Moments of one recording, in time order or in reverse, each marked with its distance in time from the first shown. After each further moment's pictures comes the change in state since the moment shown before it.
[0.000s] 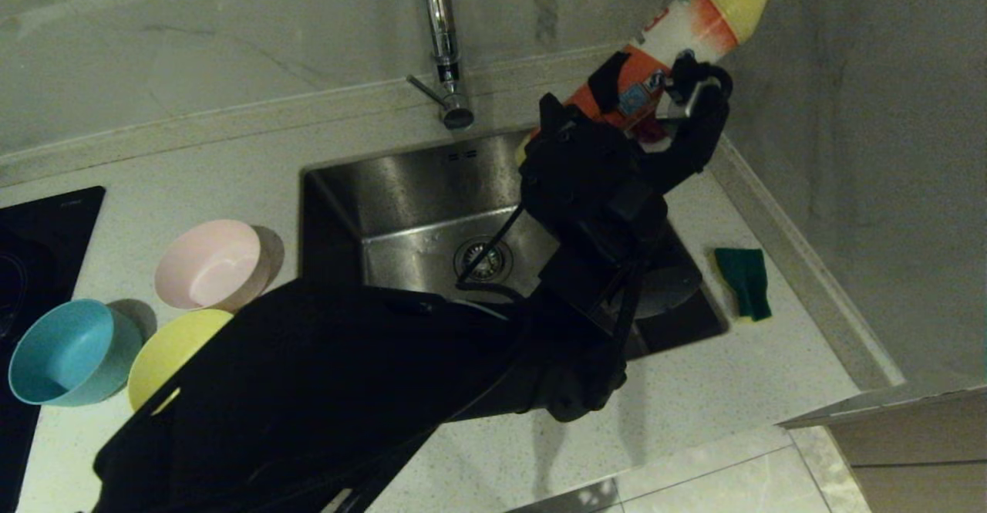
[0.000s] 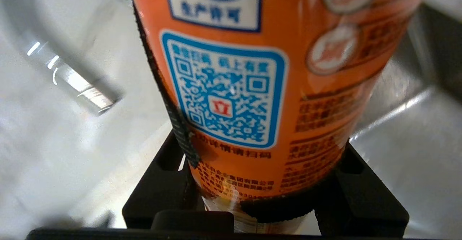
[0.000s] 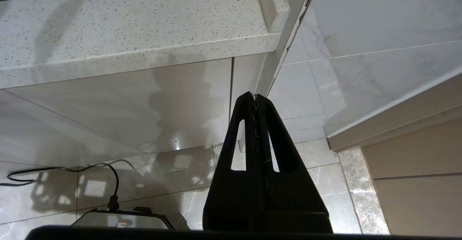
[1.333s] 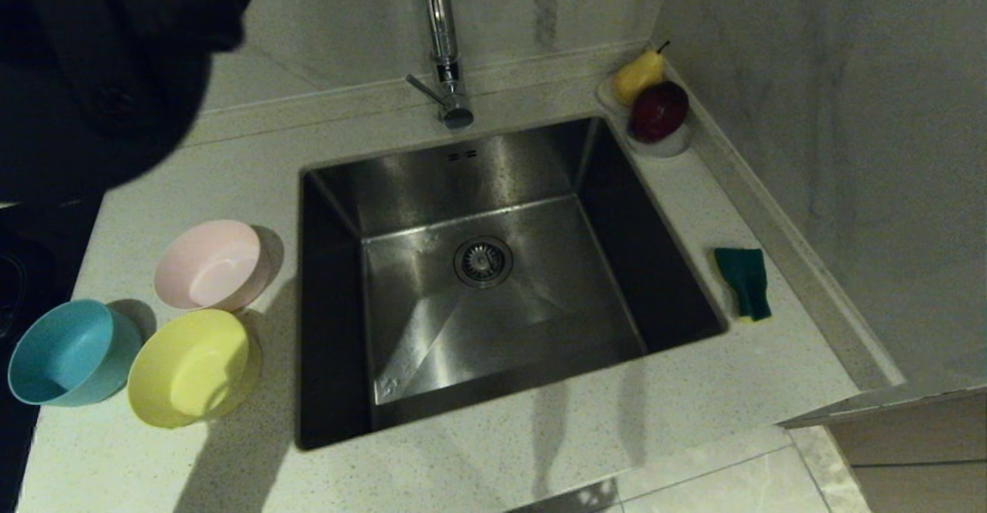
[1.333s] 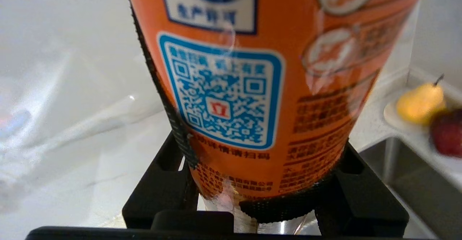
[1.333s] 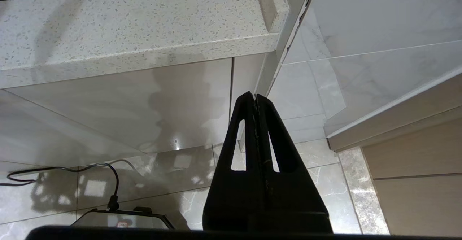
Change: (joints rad) left arm 0.005 -0.546 -0.018 0.647 -0.228 -0.424; right arm 0.000 0.000 0.000 0.000 0.000 0.000
